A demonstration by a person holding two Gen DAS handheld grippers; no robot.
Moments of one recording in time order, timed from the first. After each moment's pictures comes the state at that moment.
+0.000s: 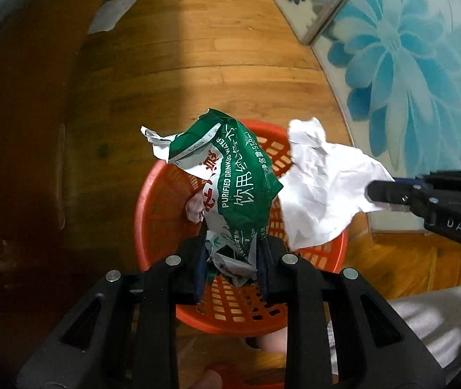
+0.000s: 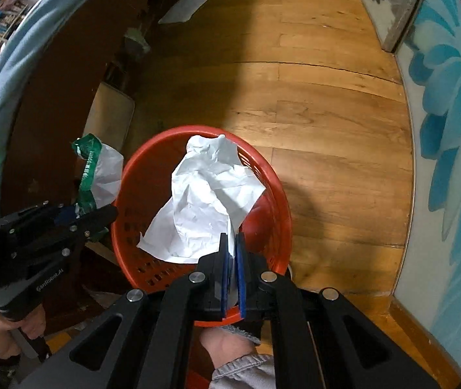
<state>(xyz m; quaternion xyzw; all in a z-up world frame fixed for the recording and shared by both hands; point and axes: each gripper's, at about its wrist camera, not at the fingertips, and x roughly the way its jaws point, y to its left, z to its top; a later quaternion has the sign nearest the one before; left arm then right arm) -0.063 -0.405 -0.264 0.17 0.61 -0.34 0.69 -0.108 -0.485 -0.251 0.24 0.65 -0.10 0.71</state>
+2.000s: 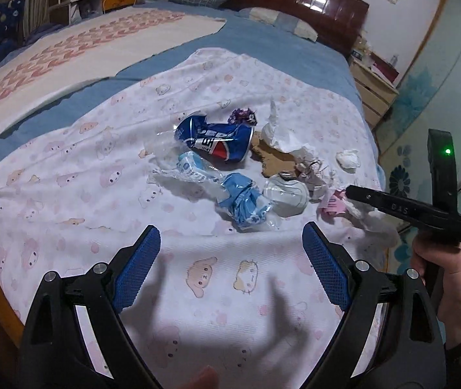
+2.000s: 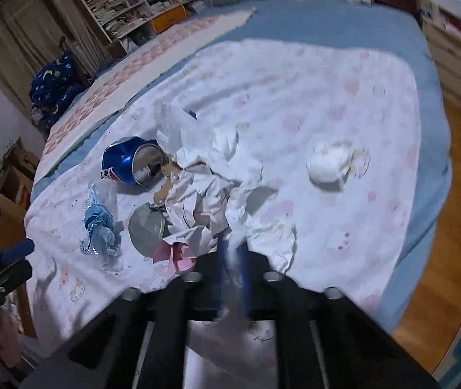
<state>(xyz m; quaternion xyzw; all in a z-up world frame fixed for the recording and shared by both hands) 0.050 -0.007 -0.037 -0.07 0.46 -0.10 0.88 0.206 -0.166 -0.086 0.11 0.53 0.11 0.84</state>
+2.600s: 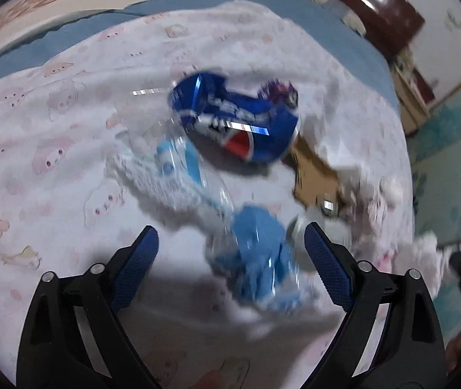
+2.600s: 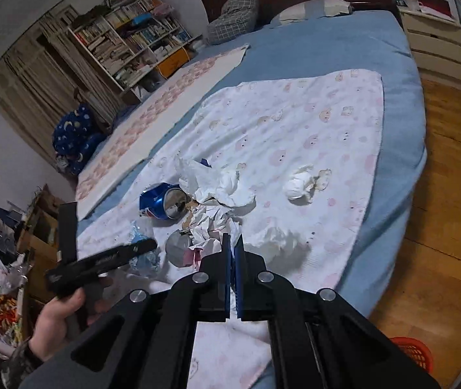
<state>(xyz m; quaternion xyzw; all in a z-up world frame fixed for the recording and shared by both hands) 0.131 -0.016 -0.101 -0.17 0.53 -0.04 0.83 0.159 -0.225 -0.029 0.20 0.45 0.12 0.86</state>
